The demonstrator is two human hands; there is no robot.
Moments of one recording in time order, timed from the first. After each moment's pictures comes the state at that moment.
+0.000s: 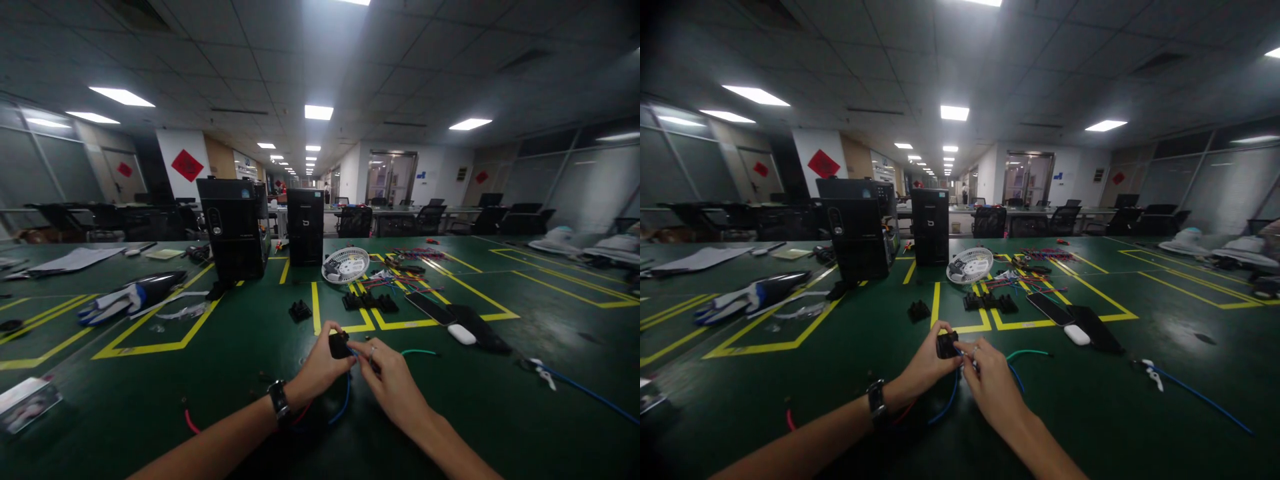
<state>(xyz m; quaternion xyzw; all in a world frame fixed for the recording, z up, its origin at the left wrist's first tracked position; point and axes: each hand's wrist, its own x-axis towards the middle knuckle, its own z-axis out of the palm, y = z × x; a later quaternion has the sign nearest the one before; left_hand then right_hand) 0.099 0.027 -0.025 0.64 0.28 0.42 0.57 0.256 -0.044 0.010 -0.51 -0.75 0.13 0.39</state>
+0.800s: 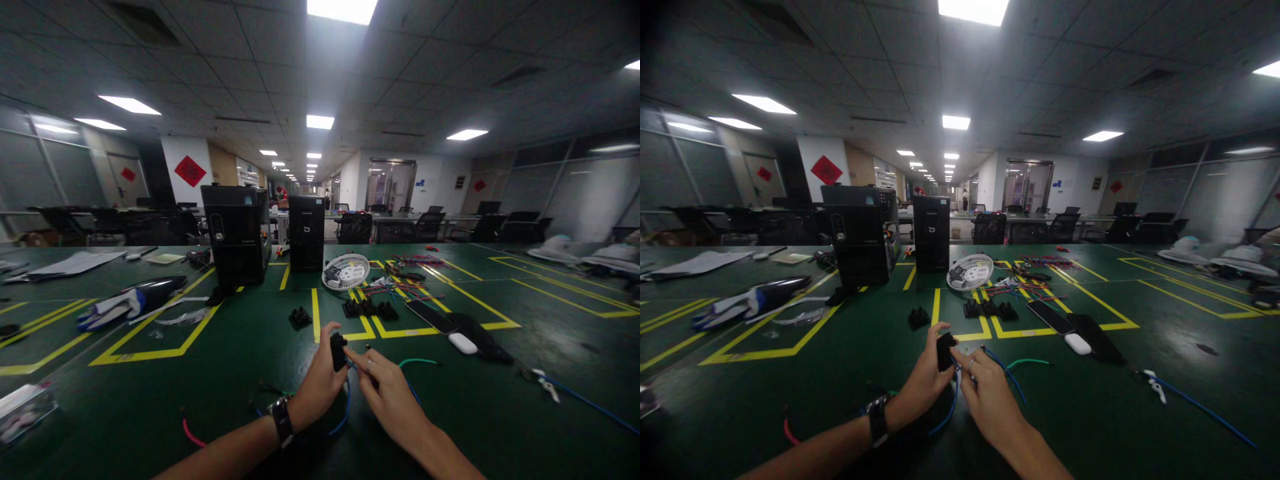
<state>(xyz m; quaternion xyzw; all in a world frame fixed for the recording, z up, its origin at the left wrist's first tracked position) 0.099 0.017 -0.022 0.74 0.29 0.46 0.40 0.251 -0.045 0.006 -0.52 -0.76 0.13 0.37</state>
